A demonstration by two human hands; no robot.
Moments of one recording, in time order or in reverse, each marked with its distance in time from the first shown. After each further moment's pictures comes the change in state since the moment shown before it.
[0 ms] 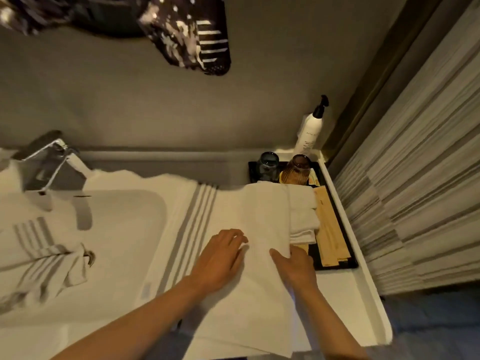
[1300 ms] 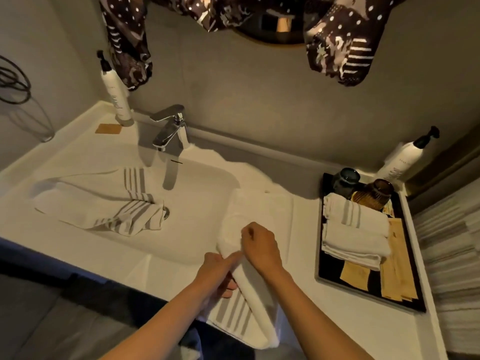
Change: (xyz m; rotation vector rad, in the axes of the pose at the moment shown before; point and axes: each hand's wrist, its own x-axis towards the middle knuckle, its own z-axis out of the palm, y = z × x) left_hand -0.139 -0.017 -0.055 -1.274 0.221 -1.352; right_hand -0.083 -0.103 0.149 -0.276 -0.311 -0.563
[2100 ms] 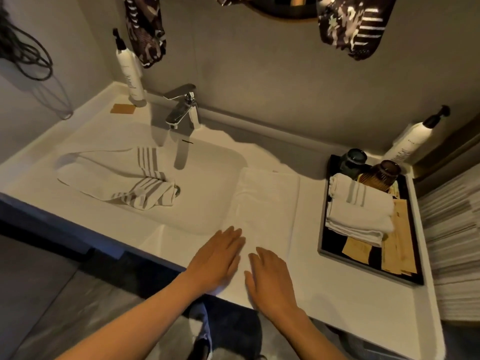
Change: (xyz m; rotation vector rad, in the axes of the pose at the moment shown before) left_hand -0.017 -0.056 -0.036 1.452 0.112 1.016; right_hand -0.112 0.092 0.042 -0.599 -0.004 -0.401
